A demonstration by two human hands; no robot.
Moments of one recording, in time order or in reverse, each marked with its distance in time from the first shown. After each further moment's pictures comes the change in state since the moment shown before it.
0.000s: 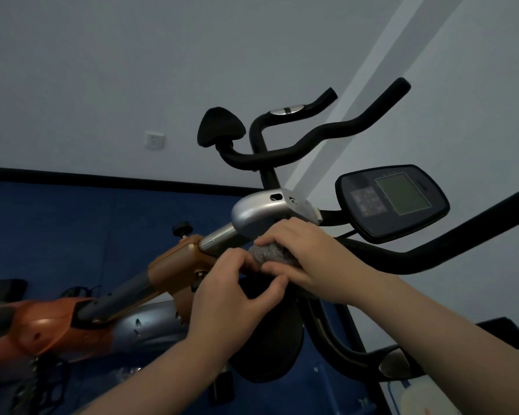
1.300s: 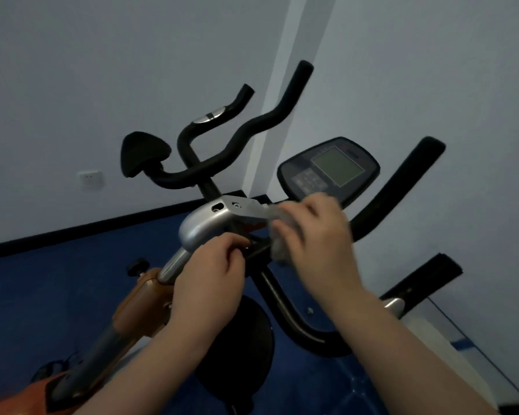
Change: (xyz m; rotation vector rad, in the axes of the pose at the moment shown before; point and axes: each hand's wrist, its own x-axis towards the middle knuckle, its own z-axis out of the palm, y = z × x) left_hand 0.051 0.040 0.007 0.184 -0.320 0.024; right_hand -0.041 -0.008 0.004 -0.233 0.789 0.633
